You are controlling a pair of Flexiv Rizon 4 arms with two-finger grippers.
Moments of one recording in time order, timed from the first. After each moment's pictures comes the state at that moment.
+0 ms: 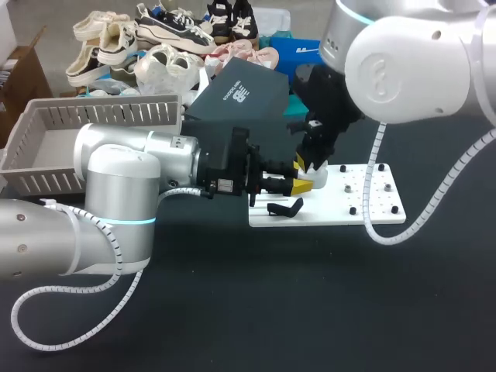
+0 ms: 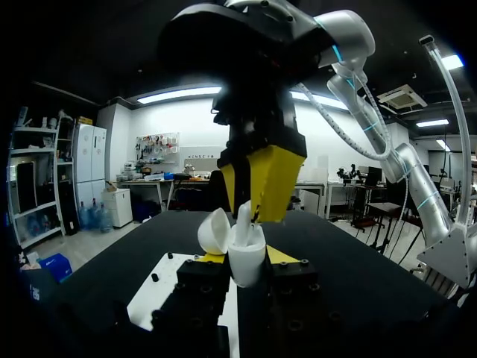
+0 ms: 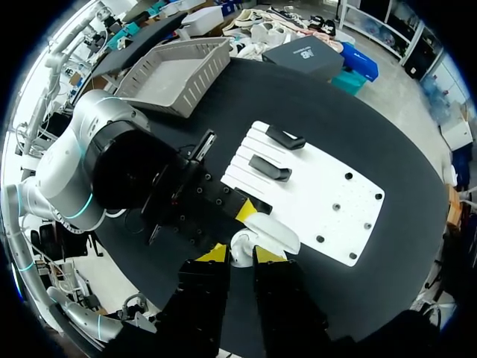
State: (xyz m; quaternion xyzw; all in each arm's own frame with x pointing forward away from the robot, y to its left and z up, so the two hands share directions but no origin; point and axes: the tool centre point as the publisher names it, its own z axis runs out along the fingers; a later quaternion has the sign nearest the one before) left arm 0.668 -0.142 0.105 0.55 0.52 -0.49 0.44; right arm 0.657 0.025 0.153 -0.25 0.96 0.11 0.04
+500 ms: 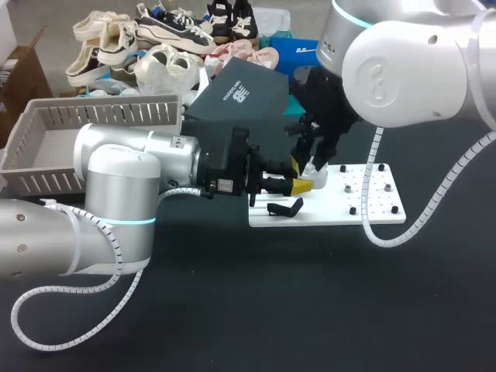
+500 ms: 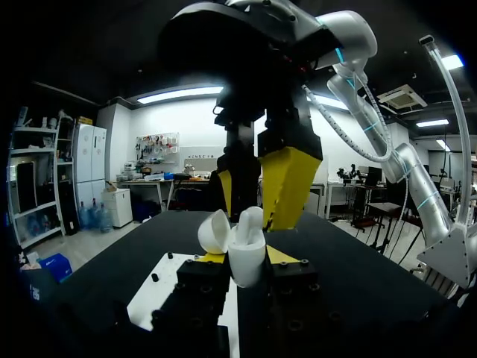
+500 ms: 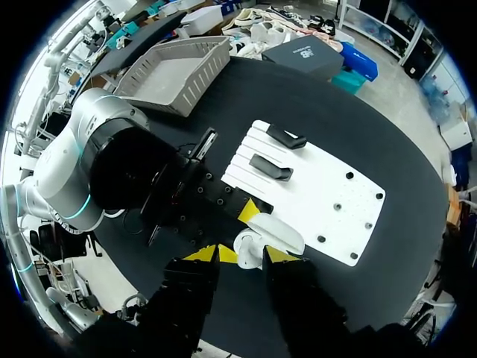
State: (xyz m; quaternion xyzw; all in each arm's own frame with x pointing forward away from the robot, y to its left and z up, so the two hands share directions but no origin) left arm 0.668 -0.142 0.105 0.55 0.52 -0.49 0.44; right arm 0.656 0.027 0.151 -0.25 0.96 0.11 0.04
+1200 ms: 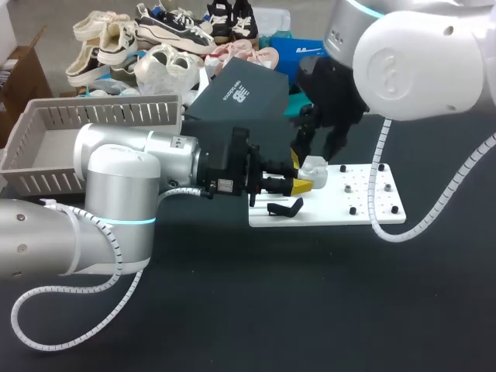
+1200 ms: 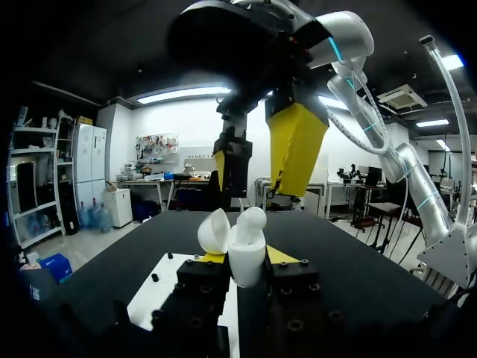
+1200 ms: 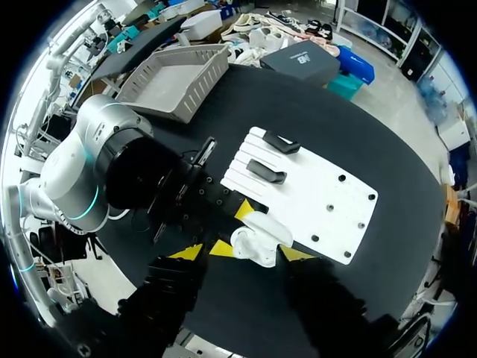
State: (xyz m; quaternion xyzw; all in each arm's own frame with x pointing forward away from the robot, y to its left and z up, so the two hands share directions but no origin) left arm 0.668 -0.142 0.105 0.55 0.52 -0.49 0.44; right arm 0.657 0.019 0.169 -0.24 0.96 0.11 0.06
